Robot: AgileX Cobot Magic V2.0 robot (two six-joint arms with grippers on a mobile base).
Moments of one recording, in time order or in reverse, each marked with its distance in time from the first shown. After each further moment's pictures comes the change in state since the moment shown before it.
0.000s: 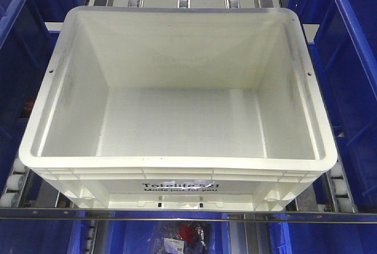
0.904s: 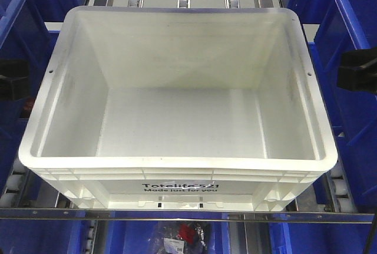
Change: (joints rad) left arm 0.000 0.632 -0.396 -0.115 0.250 -0.001; right arm 0.000 0.715 -0.500 0.051 0.305 -0.003
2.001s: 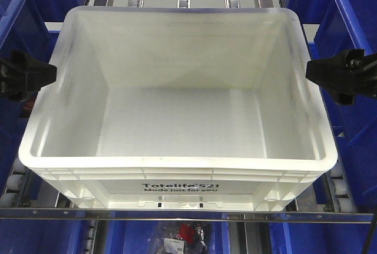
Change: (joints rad) left arm 0.000 0.125 -0.105 0.048 0.121 0.002; right arm 0.000 0.000 0.000 0.043 0.031 0.001
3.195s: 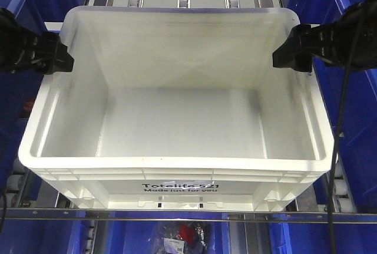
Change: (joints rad) left arm 0.000 0.315 -0.270 0.092 0.205 -0.104; right arm 0.000 0.382 -0.278 0.032 0.194 -0.003
